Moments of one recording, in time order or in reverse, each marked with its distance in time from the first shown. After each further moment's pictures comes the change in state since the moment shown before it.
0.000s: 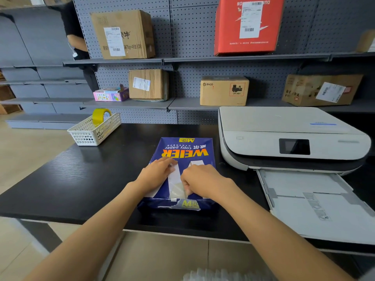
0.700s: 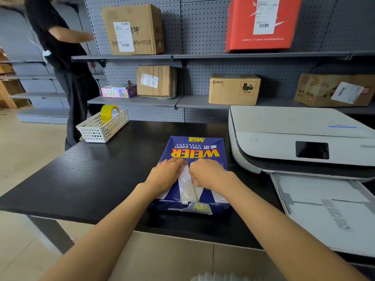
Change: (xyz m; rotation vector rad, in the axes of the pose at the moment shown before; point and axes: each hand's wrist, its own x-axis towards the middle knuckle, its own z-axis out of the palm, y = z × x) left_hand -0.005 0.007 -0.004 0.077 -0.015 -0.006; right_hand 0.048 0.006 0.009 0.004 0.033 0.087
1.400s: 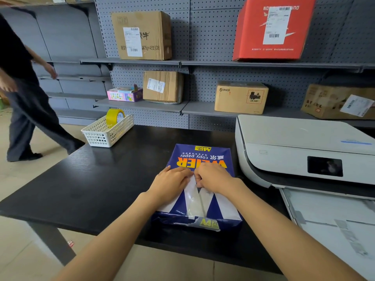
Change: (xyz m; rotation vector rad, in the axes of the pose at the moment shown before) left_hand 0.005 -0.011 0.000 0.067 0.044 0.093; right_hand 0.038 0.018 0.008 0.127 0.065 0.037
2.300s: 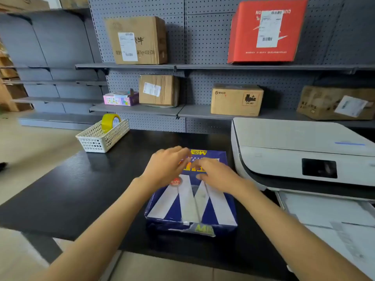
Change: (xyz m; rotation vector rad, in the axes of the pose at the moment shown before) left_hand 0.021 0.018 -0.061 0.140 0.294 0.106; right_hand -0.006 0.028 -0.014 0.239 0.119 -0.055
